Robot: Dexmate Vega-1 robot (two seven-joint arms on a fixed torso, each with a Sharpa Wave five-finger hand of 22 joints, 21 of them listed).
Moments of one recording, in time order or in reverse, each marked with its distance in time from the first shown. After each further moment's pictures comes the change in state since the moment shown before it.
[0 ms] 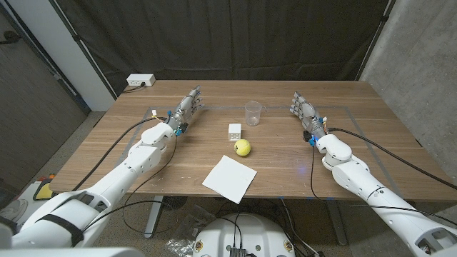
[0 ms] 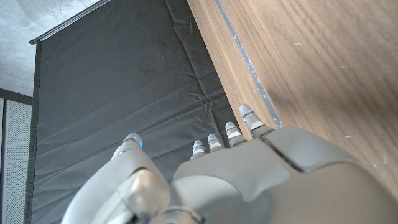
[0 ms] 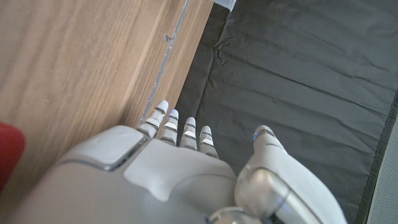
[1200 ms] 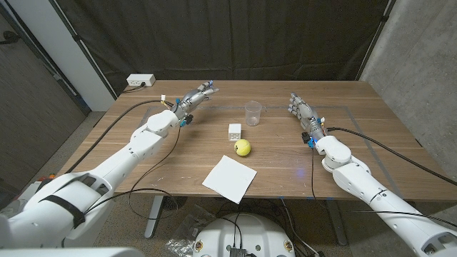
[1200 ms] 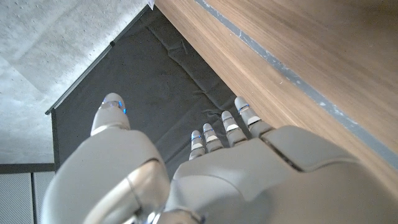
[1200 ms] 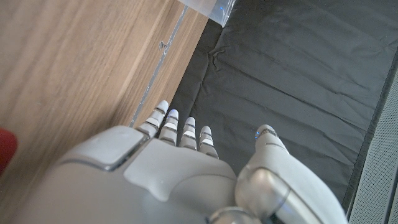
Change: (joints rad) left arm -0.131 0.026 0.108 0.024 0.234 -0.017 0.022; left_hand 0.333 -0.128 -0.003 -0.179 -0.017 0.121 0.061 0.036 0.000 0.154 0.010 -0.011 0.004 0.142 -0.001 -0.012 -0.002 0.087 0.009 -0.016 -0.005; right arm -0.032 -0.024 -0.007 -0.060 -0.061 0.008 -0.034; right_hand 0.005 -0.013 -0.013 -0.012 0.000 0.000 0.000 0.000 0.000 -0.001 0.001 0.000 0.000 -0.011 0.000 0.000 0.000 0.005 -0.005 -0.015 0.000
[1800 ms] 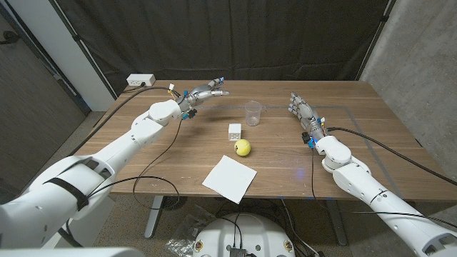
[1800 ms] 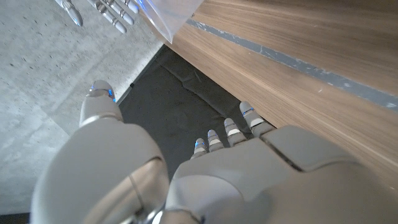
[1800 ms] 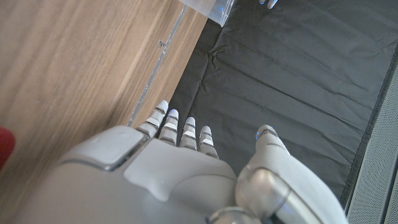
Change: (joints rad) left arm -0.134 -0.001 0.086 0.071 0.079 -0.043 -0.170; left_hand 0.088 -0.077 -0.061 0.000 0.035 -0.118 0.021 -0.074 0.009 -0.126 0.046 -0.041 0.006 -0.139 0.031 -0.019 0.008 -0.063 0.051 -0.059 0.005; right arm -0.004 0.003 0.002 -0.006 -0.012 0.002 -0.011; right_hand 0.000 0.000 0.000 0.000 0.000 0.000 0.000 0.000 0.000 0.000 0.000 0.000 0.000 0.000 0.000 0.000 0.000 0.000 0.000 -0.008 0.000
